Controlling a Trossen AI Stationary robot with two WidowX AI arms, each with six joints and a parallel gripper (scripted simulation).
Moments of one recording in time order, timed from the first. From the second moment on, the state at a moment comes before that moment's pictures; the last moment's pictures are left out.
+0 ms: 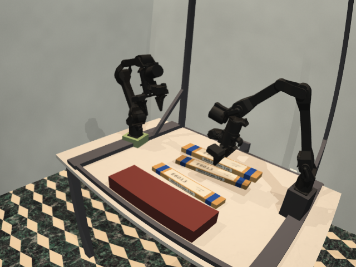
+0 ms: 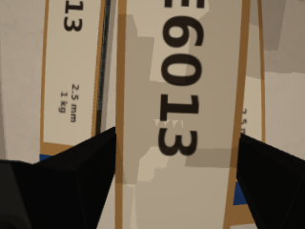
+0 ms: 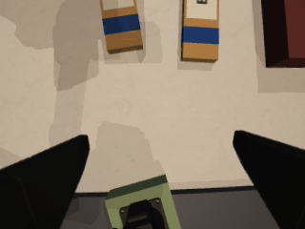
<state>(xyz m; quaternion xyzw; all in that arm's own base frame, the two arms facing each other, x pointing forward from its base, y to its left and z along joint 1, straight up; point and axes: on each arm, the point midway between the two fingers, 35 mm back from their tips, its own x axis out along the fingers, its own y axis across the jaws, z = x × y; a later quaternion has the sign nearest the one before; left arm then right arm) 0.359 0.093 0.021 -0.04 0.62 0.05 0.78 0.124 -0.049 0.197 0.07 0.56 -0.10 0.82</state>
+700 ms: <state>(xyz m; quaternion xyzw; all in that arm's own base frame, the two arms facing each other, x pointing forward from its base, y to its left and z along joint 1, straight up) 0.356 0.093 -0.003 -0.04 0.62 0.05 0.78 0.124 -0.049 0.197 0.07 0.56 -0.10 0.82</state>
